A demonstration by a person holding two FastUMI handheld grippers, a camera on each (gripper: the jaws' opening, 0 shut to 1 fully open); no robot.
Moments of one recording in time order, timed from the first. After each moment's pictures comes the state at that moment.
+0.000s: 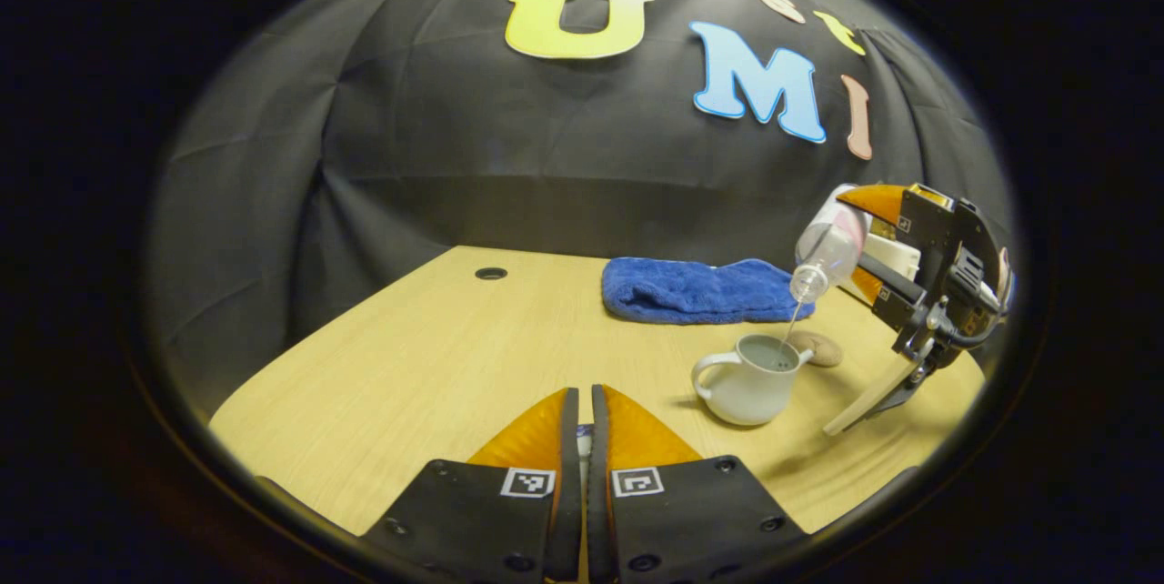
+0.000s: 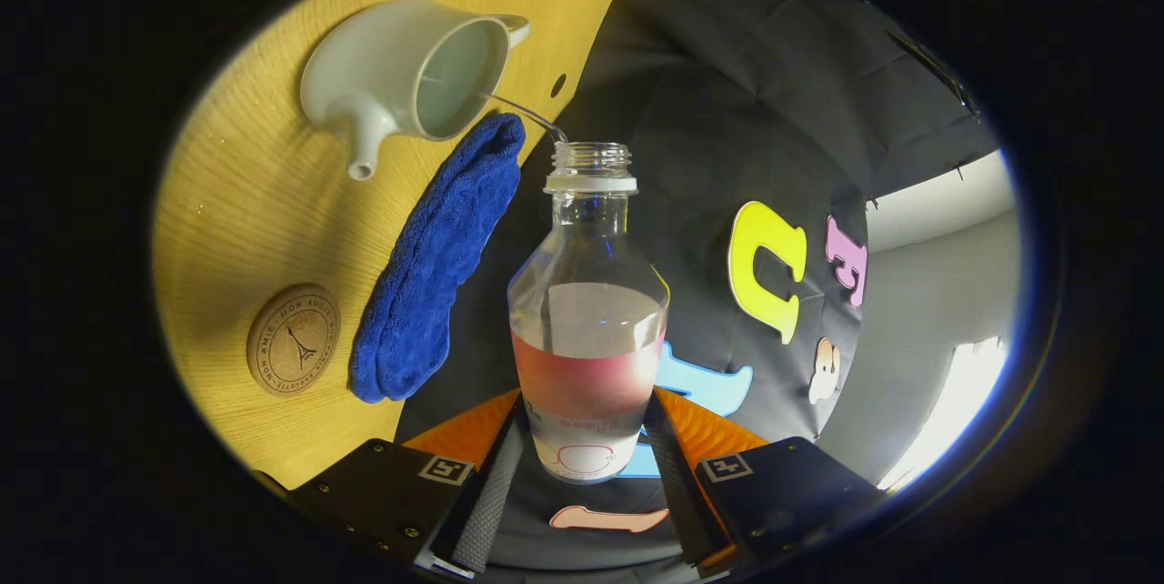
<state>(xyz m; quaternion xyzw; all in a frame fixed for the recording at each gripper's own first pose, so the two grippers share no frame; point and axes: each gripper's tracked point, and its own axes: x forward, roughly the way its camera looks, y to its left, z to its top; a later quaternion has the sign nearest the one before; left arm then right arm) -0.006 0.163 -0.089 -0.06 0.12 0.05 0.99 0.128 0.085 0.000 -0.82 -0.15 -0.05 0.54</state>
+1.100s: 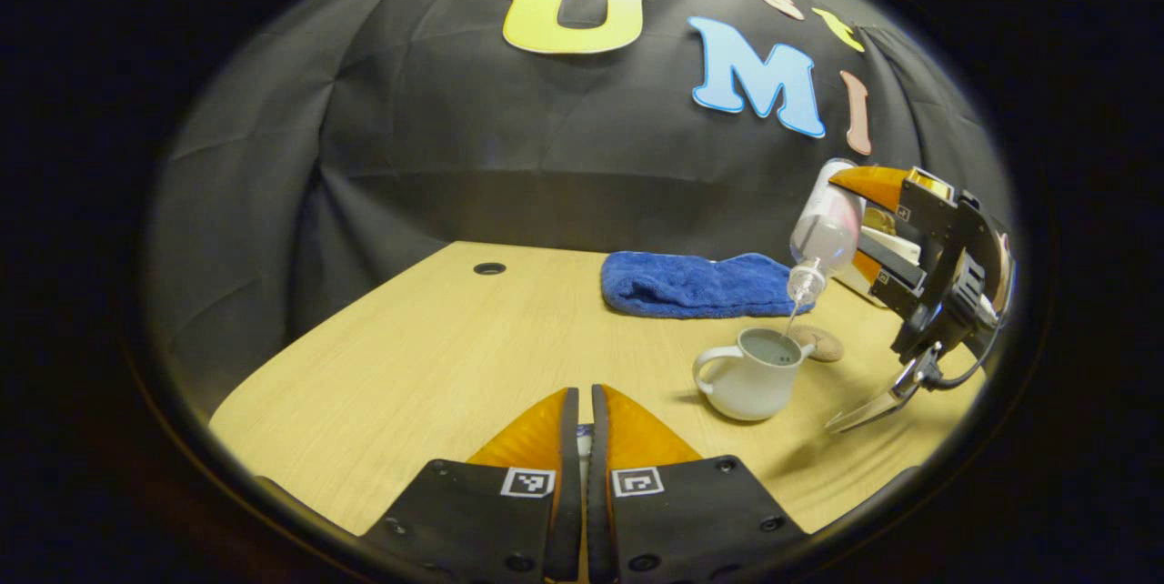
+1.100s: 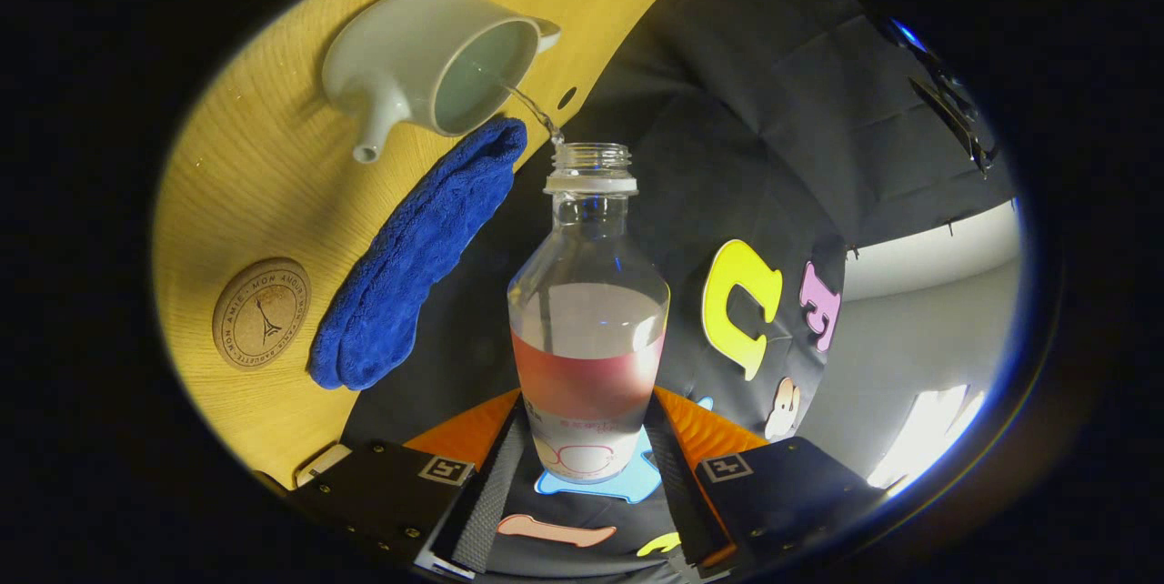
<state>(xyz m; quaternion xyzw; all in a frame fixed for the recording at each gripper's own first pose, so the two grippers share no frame) -0.003 0.163 -0.094 -0.06 0.13 0.05 0.99 0.128 0.094 0.017 -0.86 -0.21 -0.05 0.47</state>
